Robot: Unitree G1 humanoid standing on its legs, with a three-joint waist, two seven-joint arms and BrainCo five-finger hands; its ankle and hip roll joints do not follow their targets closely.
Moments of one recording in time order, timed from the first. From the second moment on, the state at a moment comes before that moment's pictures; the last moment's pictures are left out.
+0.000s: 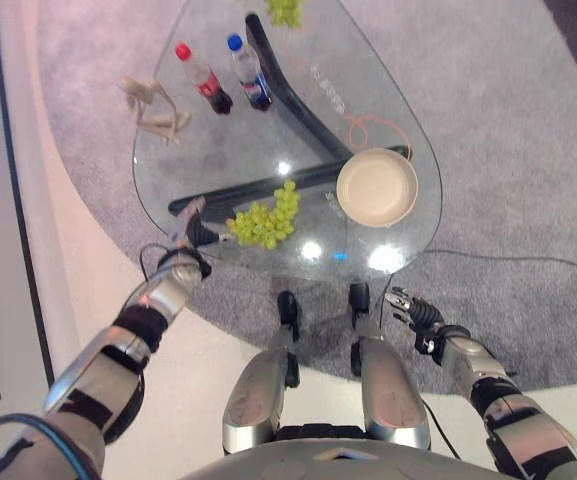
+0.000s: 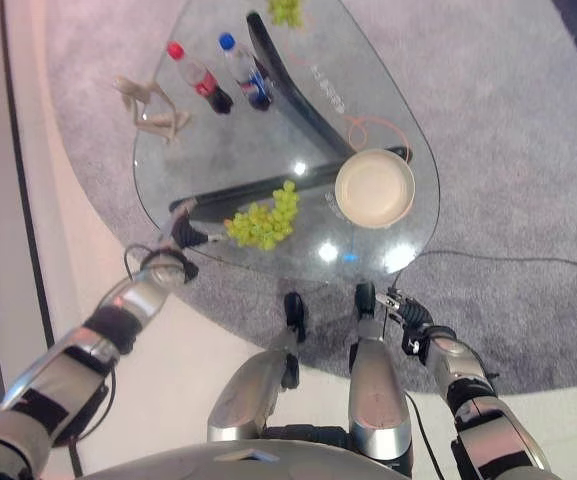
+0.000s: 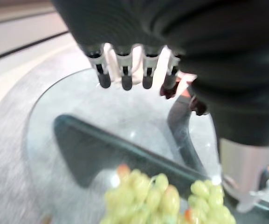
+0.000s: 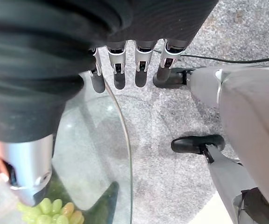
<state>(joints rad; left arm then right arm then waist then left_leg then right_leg) -0.67 0.51 -0.55 0.72 0.11 0.16 0.39 -0.31 -0.43 0.29 0.97 0.63 -0.04 0.23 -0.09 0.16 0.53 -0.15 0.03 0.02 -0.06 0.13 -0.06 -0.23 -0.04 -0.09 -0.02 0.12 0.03</state>
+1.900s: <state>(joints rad) -1.22 0.60 -0.71 1.01 0.20 0.50 0.40 -0.43 -0.38 0.37 0.63 1.02 -0.09 0.24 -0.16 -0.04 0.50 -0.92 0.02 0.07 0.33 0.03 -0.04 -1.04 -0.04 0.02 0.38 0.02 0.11</state>
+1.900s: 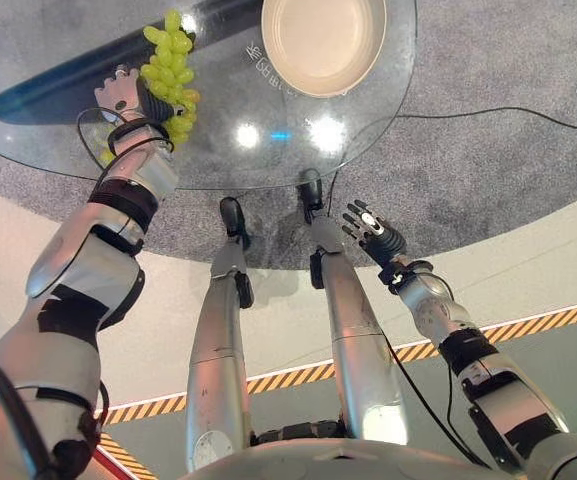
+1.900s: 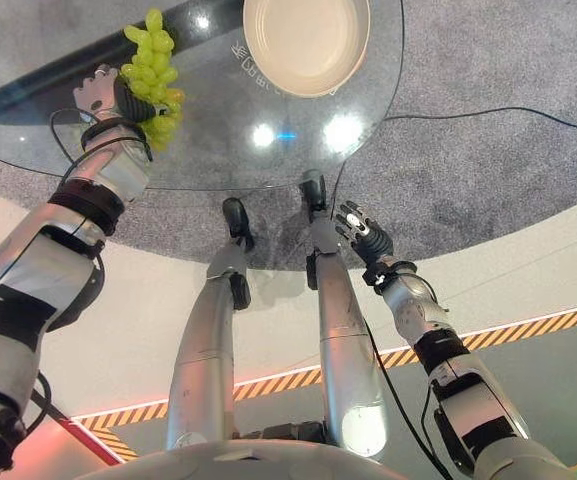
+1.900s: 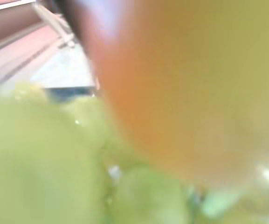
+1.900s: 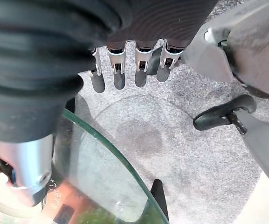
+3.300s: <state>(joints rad) -0.90 0.61 -0.57 0.69 0.03 0.24 0.39 -0.37 -0.37 0.36 0.57 1.00 -0.09 0.25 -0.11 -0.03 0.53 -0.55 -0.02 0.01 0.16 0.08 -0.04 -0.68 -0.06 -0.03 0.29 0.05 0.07</state>
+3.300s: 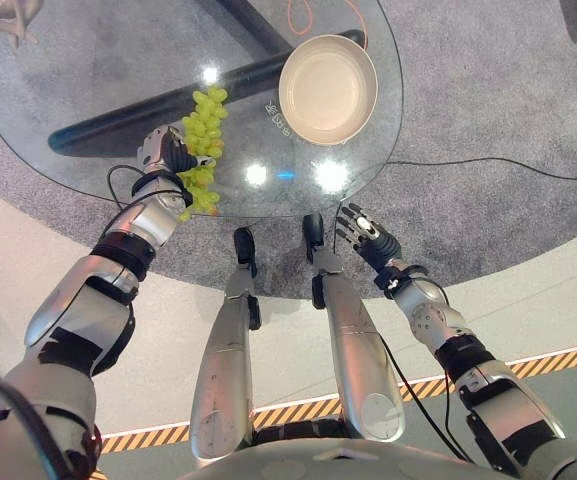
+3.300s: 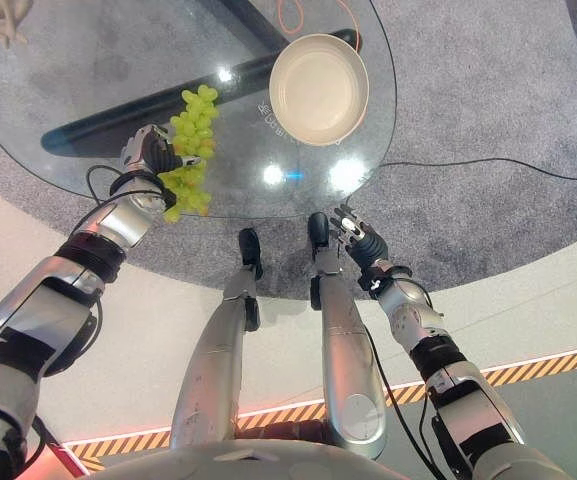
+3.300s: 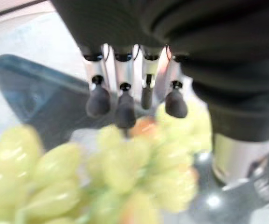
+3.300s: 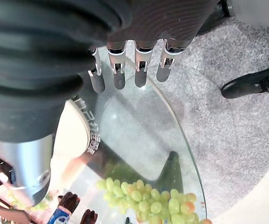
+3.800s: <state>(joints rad) -0.84 0.65 -0.53 0.59 -0.07 0.18 0.38 -0.31 -0.36 0.35 0.56 0.99 -0.09 0.25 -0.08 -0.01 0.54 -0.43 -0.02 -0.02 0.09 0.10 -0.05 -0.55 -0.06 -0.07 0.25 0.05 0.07</state>
